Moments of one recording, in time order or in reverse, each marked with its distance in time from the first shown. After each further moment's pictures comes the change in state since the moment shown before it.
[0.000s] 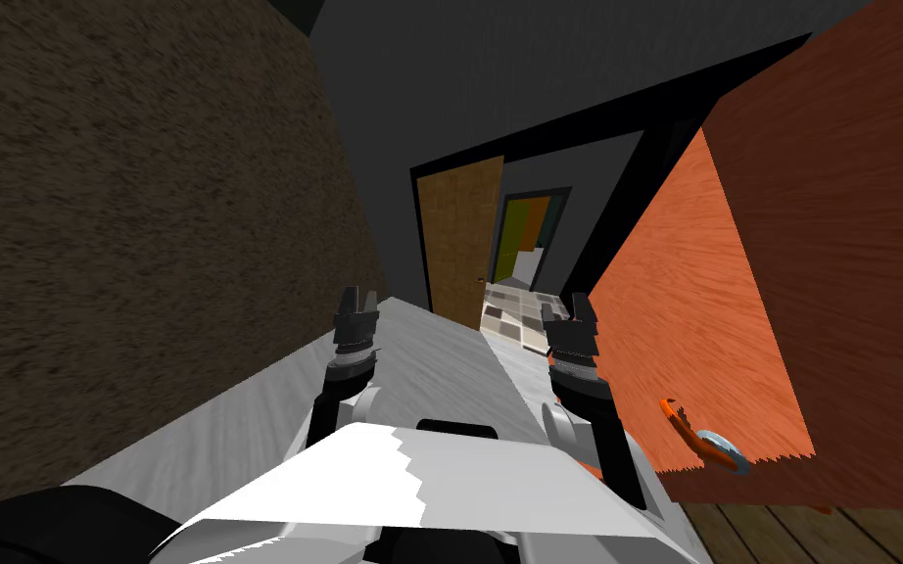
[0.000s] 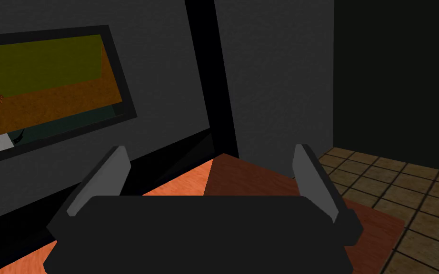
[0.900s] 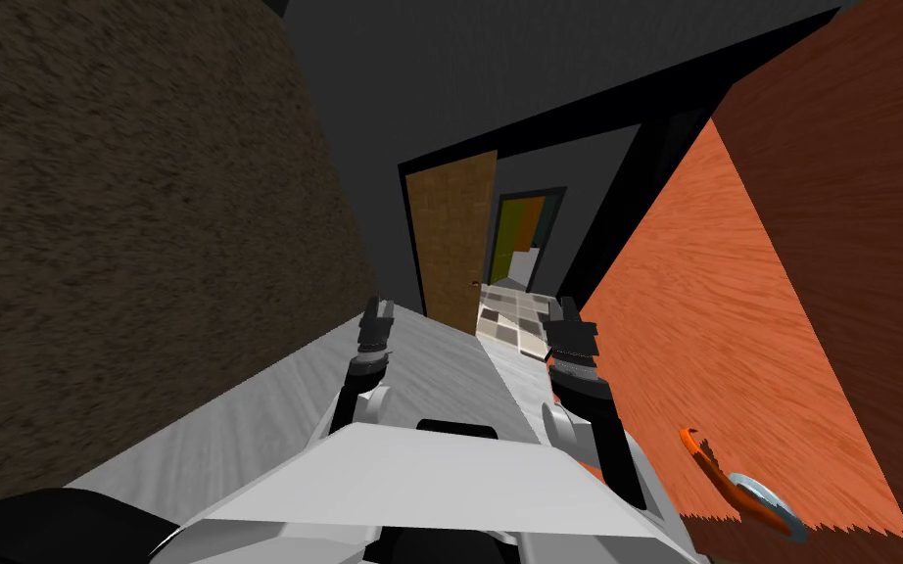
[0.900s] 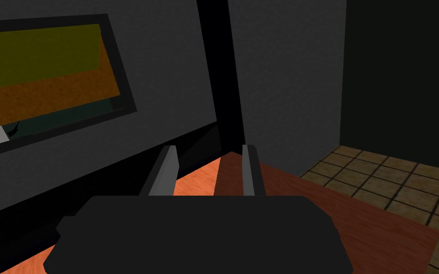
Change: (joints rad) arm -0.065 0.057 -0.011 0.203 0.000 -0.053 0.056
